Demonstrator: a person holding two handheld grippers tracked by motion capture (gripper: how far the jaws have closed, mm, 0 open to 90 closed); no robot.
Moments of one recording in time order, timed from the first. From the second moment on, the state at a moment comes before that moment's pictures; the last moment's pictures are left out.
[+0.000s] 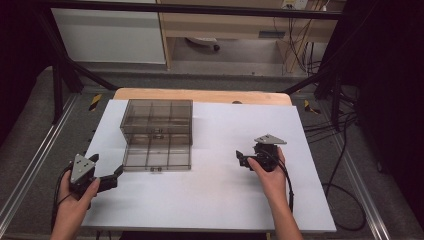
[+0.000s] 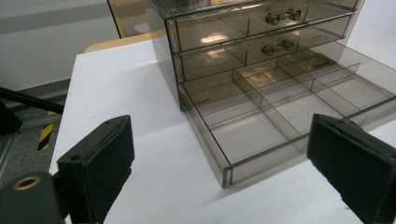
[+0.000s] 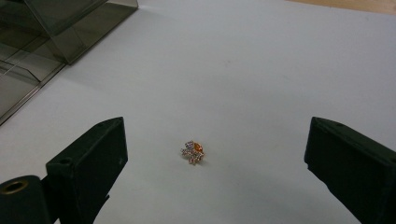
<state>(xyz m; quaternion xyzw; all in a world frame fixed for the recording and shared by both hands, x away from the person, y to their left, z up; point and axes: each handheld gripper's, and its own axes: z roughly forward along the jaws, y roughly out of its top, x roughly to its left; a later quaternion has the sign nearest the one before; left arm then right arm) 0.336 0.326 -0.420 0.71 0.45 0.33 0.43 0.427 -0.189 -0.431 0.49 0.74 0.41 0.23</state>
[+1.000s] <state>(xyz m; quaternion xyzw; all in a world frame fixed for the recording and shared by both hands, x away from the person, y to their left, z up) 0.338 0.322 -0.424 0.72 0.45 0.33 0.42 0.429 -0.164 -0.444 0.46 0.77 0.39 0.20</state>
